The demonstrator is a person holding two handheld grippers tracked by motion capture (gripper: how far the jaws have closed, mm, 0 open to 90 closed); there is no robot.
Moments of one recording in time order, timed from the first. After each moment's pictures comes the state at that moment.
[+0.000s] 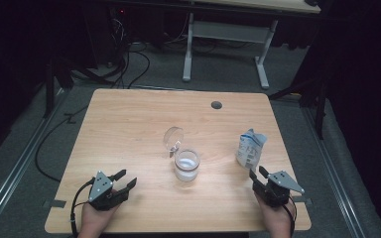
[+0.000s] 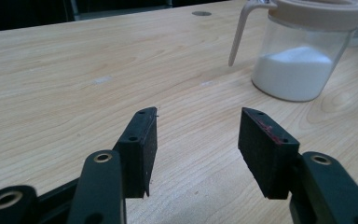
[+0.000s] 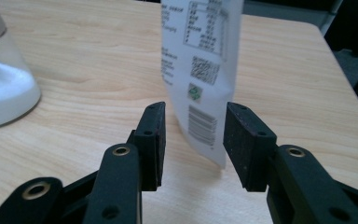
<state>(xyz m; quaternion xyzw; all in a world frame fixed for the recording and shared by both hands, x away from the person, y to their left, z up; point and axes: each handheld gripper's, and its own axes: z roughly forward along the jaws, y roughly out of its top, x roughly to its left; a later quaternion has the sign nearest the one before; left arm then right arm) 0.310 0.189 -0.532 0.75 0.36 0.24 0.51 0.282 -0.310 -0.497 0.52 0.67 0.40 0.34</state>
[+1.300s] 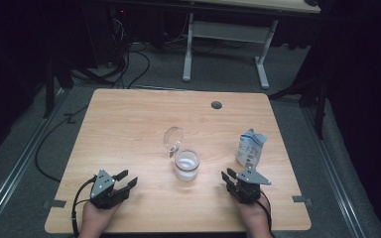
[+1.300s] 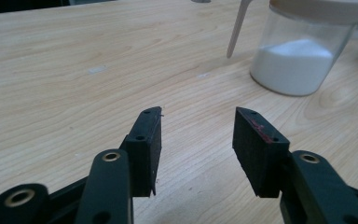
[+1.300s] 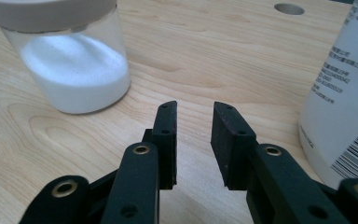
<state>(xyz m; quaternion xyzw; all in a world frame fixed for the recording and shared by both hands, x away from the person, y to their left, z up) 0.314 0.186 -0.526 0.75 0.38 0.21 0.50 0.303 -0.244 -0.511 0.46 0.74 0.41 0.27</state>
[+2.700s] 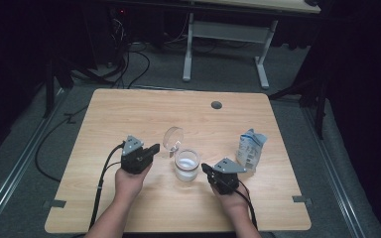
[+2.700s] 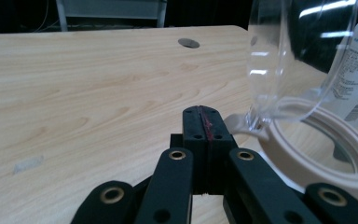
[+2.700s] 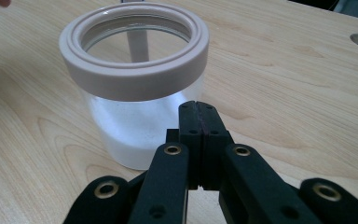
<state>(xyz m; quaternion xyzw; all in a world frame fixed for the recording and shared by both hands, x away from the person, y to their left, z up) 0.390 0.105 -0.474 0.72 0.41 0.16 0.53 0.332 -0.187 -0.500 0.40 0.77 0.43 0.24</state>
